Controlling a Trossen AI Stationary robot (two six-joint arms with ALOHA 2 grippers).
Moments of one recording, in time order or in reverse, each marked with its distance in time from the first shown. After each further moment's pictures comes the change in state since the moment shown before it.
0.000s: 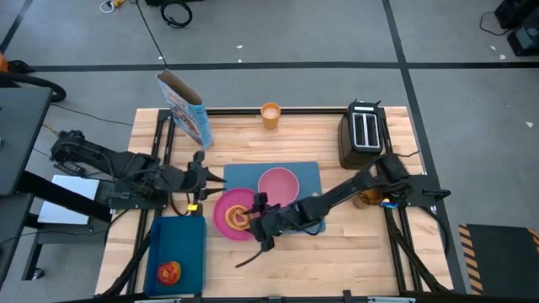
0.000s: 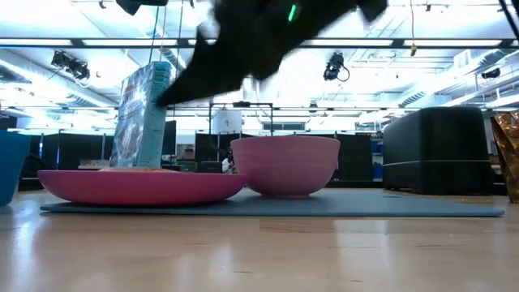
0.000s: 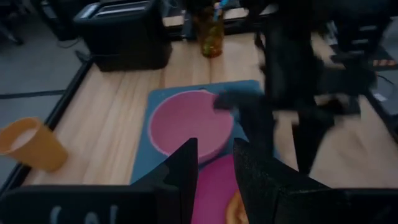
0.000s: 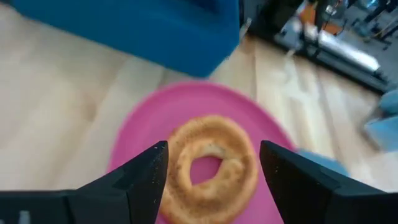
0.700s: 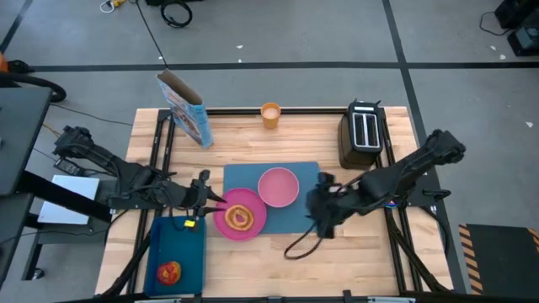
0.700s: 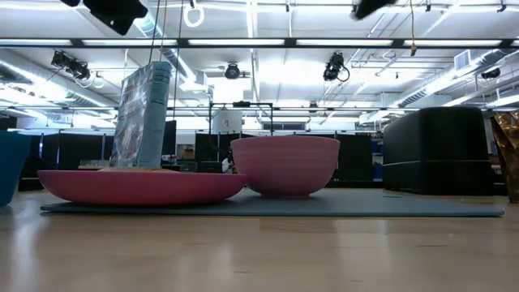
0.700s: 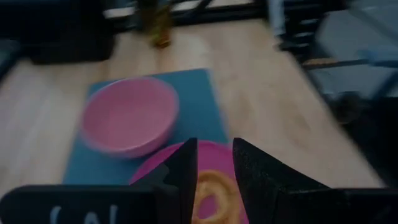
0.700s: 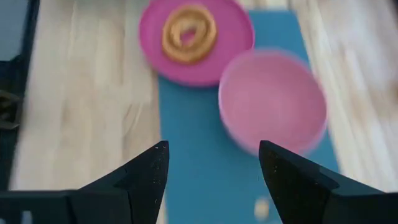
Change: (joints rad) left arm -0.118 0.002 -0.195 0.225 0.079 -0.056; right arm 0.130 -0.563 0.000 -1.023 -0.033 0.685
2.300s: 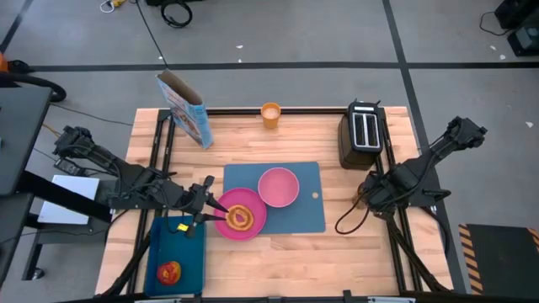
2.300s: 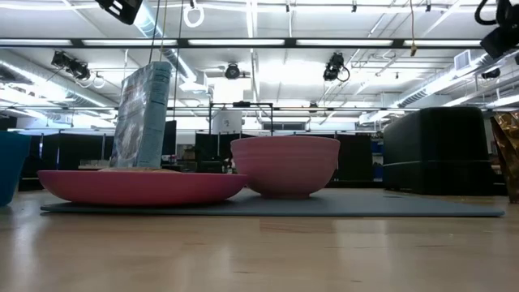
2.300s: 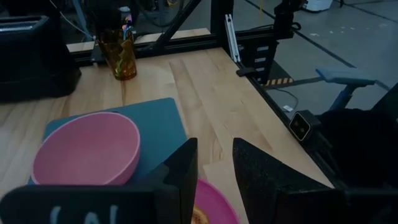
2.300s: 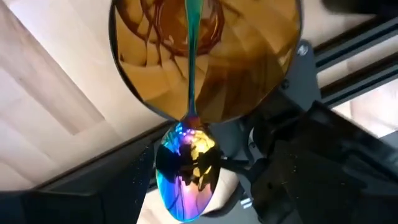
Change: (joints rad) left arm 0.003 0.000 -0.043 0.176 0.120 0.068; right arm 0.100 -0.427 -0.523 -0.613 -0.456 0.563
